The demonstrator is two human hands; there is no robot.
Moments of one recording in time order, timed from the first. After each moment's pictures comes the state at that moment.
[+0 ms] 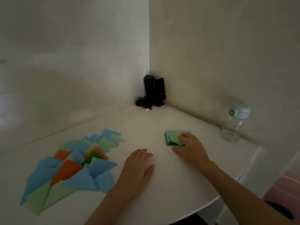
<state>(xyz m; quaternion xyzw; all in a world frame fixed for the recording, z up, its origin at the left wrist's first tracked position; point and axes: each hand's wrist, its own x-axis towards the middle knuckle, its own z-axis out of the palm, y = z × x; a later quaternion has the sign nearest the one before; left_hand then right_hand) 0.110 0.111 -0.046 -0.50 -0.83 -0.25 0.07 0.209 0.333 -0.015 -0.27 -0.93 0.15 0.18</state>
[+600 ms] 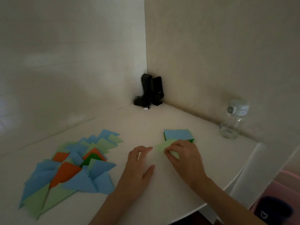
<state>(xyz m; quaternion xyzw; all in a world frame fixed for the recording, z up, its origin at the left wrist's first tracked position) 0.122 0.109 -0.037 -0.51 -0.77 -0.37 0.08 0.229 0.274 -0.012 -0.15 -0.90 0.13 0.39</state>
